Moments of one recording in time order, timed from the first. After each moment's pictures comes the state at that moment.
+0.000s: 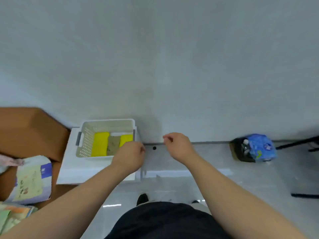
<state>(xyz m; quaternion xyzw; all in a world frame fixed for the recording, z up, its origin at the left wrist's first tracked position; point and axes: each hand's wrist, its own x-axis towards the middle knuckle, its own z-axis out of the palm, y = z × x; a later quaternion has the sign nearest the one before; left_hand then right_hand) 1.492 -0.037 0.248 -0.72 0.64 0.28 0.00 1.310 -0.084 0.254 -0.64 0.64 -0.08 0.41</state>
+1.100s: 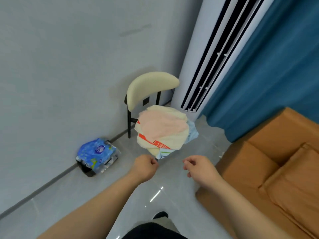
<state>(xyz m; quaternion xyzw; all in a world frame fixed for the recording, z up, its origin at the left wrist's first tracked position) 0.398 0.076 0.237 -0.44 0.77 0.46 0.06 0.249 0.219 0.290 -0.25 0.88 -0.23 0.34</state>
